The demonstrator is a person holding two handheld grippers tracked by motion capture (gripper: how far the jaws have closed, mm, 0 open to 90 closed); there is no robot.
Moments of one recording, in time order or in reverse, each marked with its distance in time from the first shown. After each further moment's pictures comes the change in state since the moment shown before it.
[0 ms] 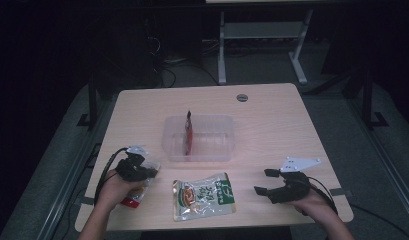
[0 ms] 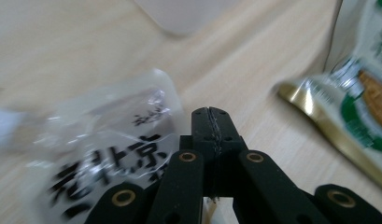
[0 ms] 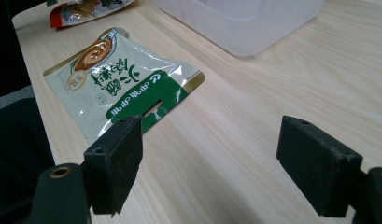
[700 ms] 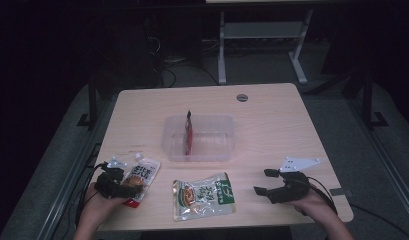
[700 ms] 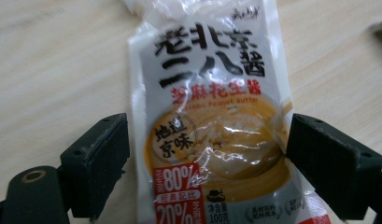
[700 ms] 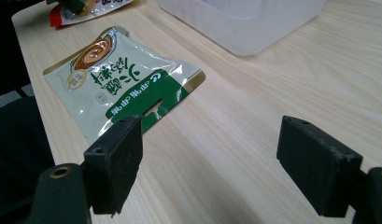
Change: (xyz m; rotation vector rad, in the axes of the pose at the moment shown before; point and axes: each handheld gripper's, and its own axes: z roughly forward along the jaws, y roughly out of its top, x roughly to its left) left arm 0.003 -0.055 -0.012 0.037 0.206 -0.157; right arm 0.000 0.000 0.001 0.002 -0.001 -0.010
